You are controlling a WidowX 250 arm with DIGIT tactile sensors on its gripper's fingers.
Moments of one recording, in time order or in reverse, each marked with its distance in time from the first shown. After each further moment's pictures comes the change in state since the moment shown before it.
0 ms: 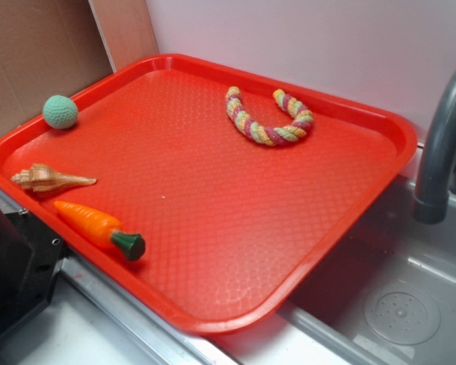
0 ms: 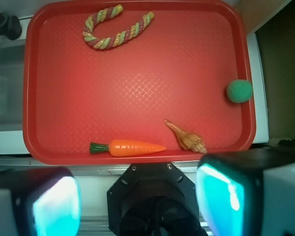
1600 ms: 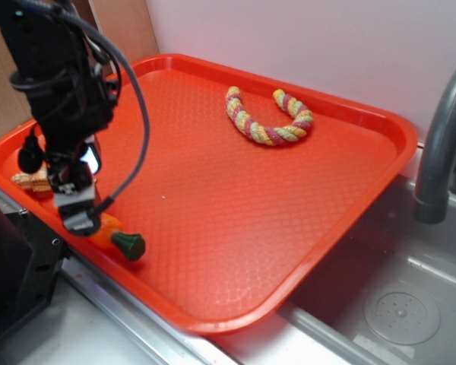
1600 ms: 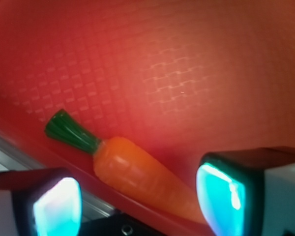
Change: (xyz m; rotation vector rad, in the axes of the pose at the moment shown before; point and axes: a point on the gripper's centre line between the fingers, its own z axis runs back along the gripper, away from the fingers) arm -0.016 -0.023 -0.177 -0.030 0.089 -0.567
